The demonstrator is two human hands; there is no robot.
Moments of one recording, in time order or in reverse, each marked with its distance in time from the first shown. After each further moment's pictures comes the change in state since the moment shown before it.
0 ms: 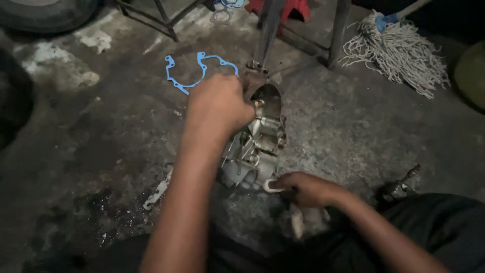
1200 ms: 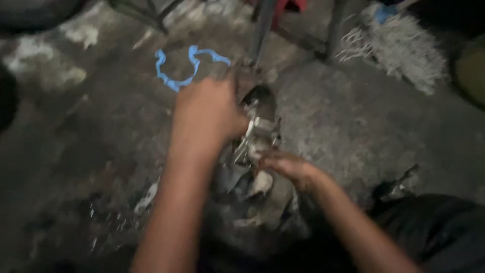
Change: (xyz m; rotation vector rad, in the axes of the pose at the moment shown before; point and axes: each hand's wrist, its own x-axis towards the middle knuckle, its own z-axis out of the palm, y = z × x) left_hand -0.002 0.003 0.008 0.042 0.094 0.083; right_hand 0.051 0.068 0.018 0.650 0.090 0.394
